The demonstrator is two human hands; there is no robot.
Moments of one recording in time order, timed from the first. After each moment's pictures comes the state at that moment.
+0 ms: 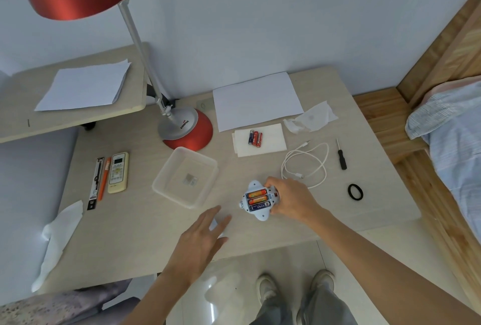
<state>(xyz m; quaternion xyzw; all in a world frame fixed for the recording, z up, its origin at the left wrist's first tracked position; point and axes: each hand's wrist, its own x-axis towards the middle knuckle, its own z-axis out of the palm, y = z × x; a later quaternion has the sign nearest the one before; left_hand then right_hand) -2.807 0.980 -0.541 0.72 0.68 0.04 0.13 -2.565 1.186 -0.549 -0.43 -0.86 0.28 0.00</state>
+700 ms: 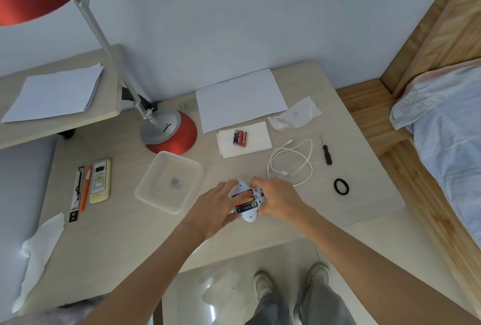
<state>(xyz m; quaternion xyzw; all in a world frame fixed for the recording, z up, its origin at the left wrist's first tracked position) -2.781 1.093 -0.532 0.82 0.56 -0.01 0.13 -2.564 1.186 -0.549 -0.43 -0.86 0.28 0.01</state>
